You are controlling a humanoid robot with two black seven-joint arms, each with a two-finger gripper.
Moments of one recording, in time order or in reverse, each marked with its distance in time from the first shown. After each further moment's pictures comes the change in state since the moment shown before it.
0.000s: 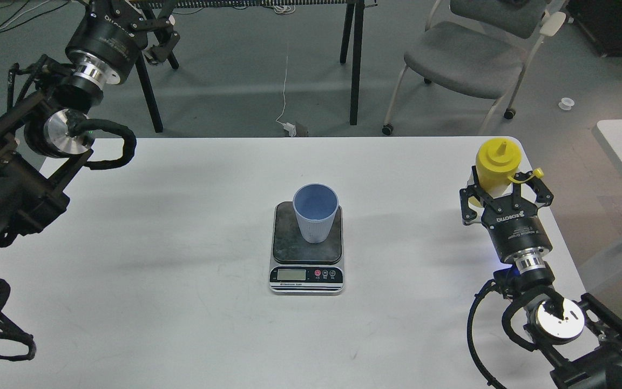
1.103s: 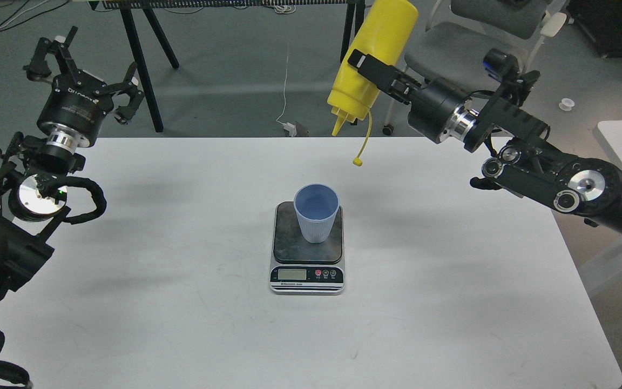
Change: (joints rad) left arm 0.219 -0.004 -0.107 0.121 -0.123 -0.205 0.007; right arm 0.908 -0.093 -0.950 -0.141 -1.118 -0.625 0.138
